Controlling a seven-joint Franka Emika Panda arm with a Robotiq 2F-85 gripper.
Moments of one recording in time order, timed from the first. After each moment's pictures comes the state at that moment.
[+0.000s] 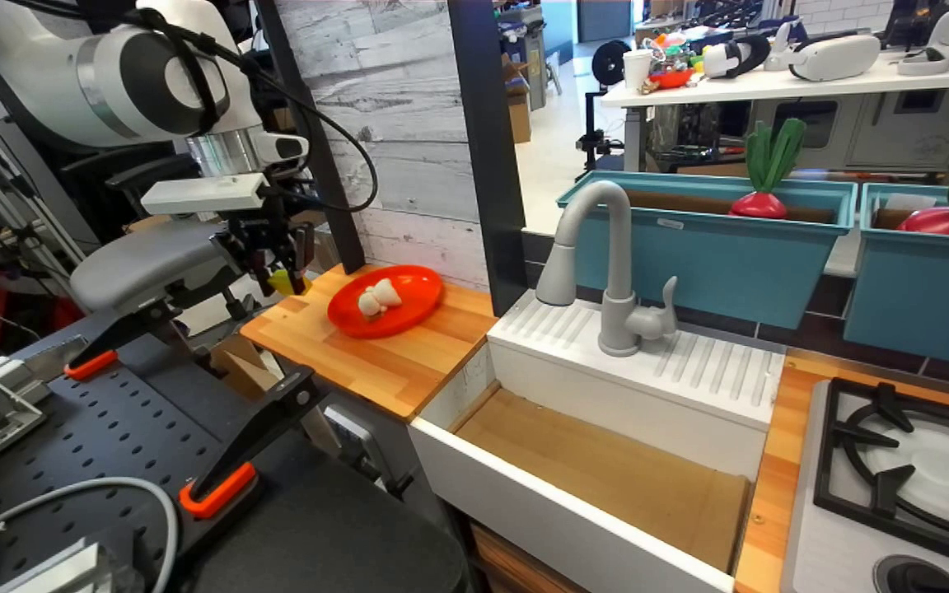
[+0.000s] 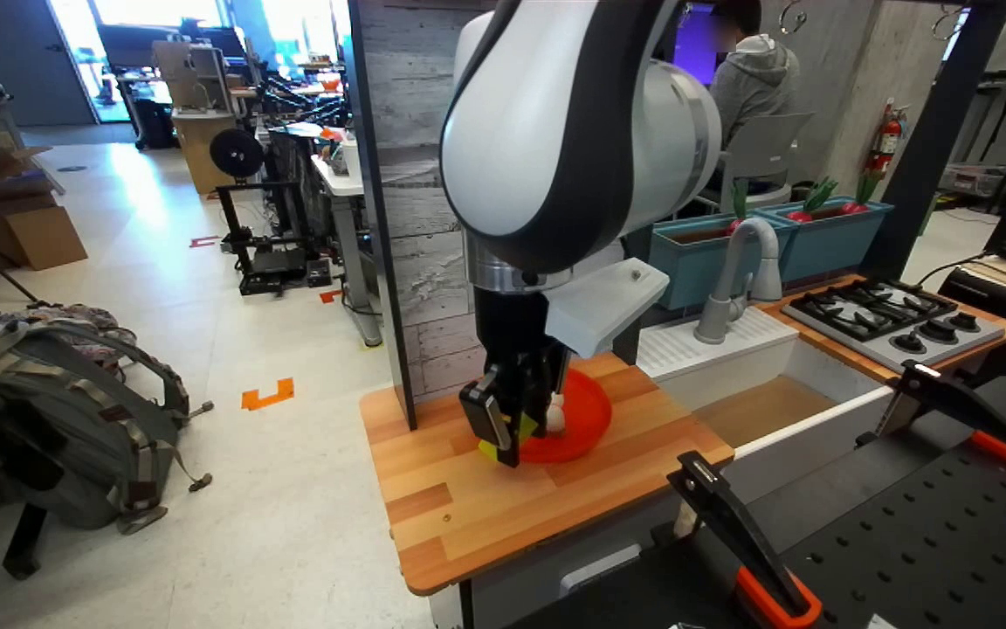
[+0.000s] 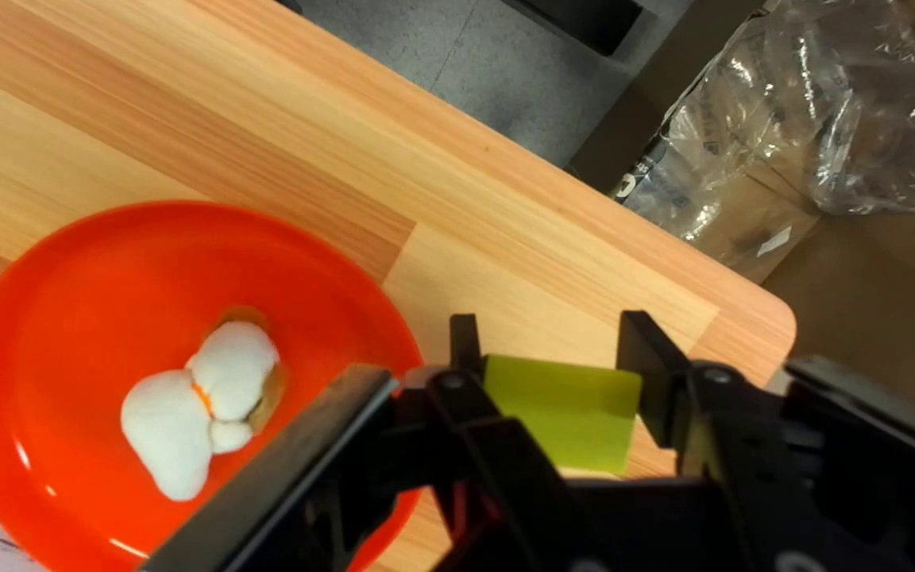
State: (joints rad) arm 0.20 0.73 0.15 -2.08 -0.19 2.73 -0.08
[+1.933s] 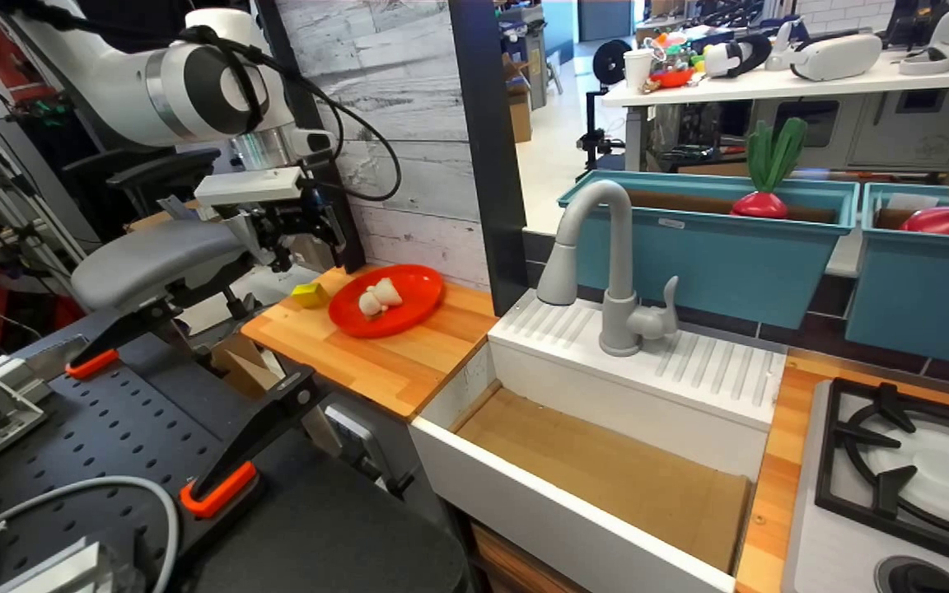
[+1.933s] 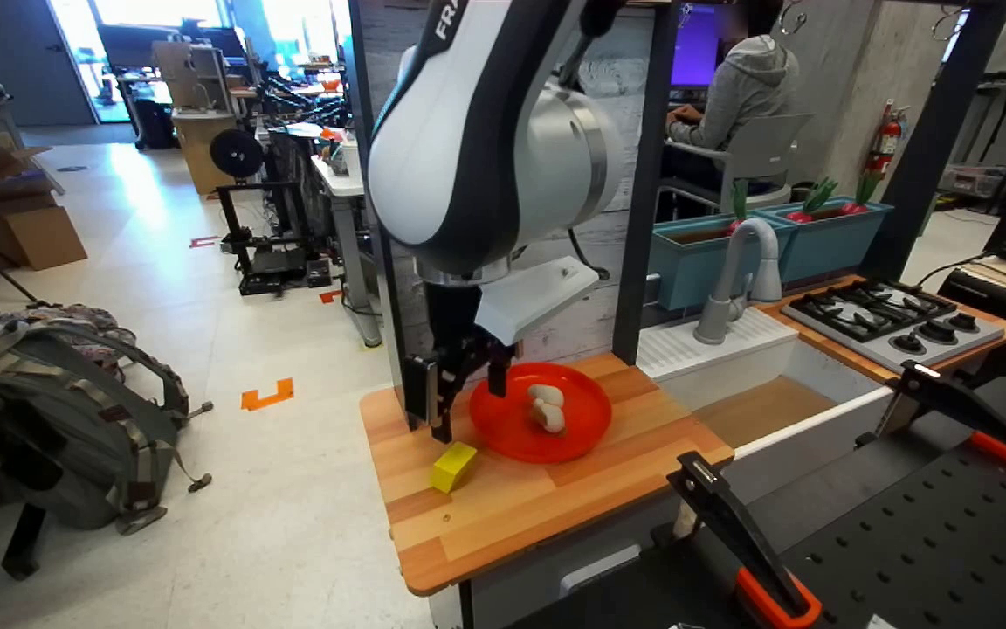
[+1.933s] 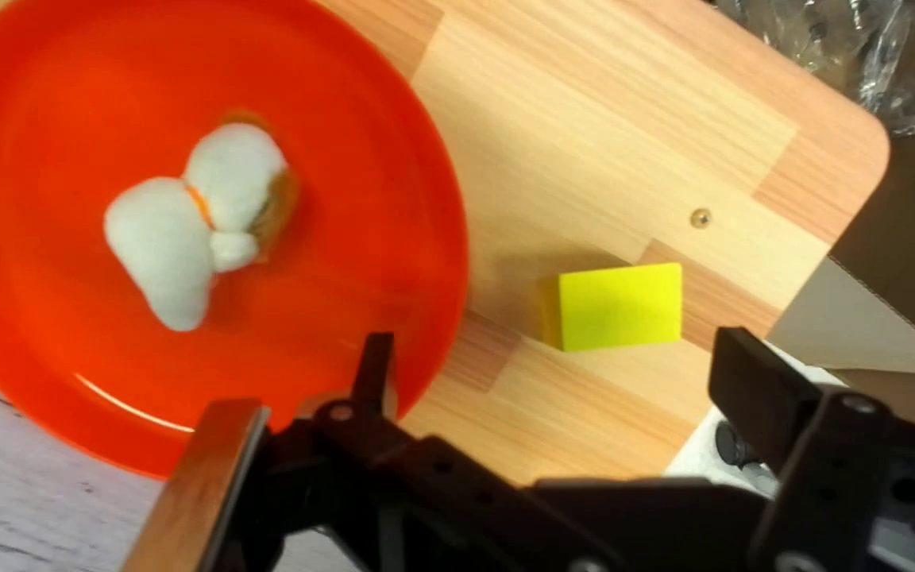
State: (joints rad) arm 0.24 0.88 0.13 -1.82 -0.19 2.66 -0.07
